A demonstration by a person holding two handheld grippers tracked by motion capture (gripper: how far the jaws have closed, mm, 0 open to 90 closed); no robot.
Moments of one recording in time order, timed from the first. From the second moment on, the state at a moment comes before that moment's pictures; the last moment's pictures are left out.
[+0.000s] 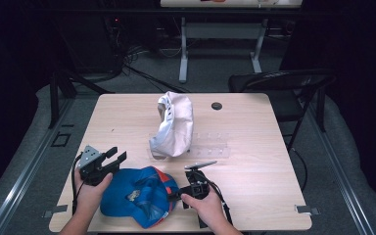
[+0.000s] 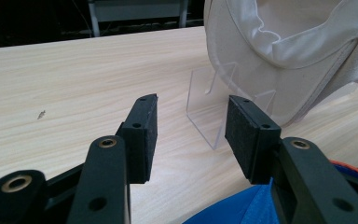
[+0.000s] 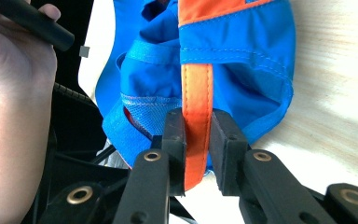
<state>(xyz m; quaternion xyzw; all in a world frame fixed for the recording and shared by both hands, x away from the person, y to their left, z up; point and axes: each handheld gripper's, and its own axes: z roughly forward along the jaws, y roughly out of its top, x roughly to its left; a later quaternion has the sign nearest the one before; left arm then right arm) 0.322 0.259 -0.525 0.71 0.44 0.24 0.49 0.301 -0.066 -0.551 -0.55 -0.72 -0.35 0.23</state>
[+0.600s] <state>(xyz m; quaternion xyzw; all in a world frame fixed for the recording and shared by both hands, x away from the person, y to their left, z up) 0.322 0.259 -0.525 0.71 0.44 0.24 0.49 0.308 -0.113 -0.538 -0.59 -0.69 -0.36 0.22</state>
